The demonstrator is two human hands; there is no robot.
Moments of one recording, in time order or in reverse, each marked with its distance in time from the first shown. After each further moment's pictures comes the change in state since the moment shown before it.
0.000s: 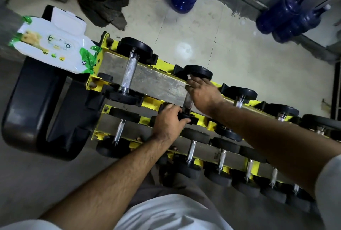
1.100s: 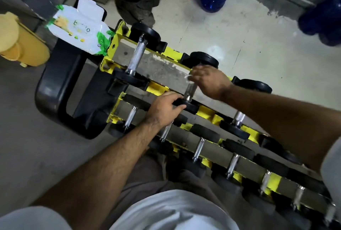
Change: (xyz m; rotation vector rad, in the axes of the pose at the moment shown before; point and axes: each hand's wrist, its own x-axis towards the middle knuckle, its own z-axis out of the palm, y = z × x) left_hand -0.013 -0.008 0.012 0.006 0.112 0.086; right_hand 0.004 0.037 0.031 0.179 0.296 -0.354
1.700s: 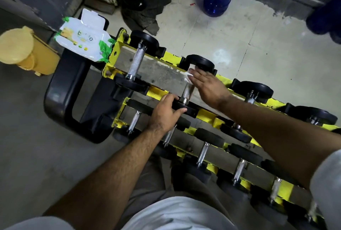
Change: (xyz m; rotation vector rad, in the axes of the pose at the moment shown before) left_hand -0.006 0.009 0.015 -0.019 0.077 -0.116; right_hand -0.017 -0.001 0.026 0.176 0.109 0.142
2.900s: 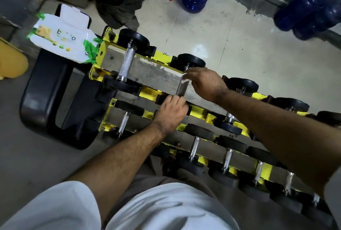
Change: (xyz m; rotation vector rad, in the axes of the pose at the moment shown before) left_hand 0.009 0.005 0.007 0.844 -0.173 0.715; right_hand 0.008 -0.043 -0.065 0.014 -0.048 0.147
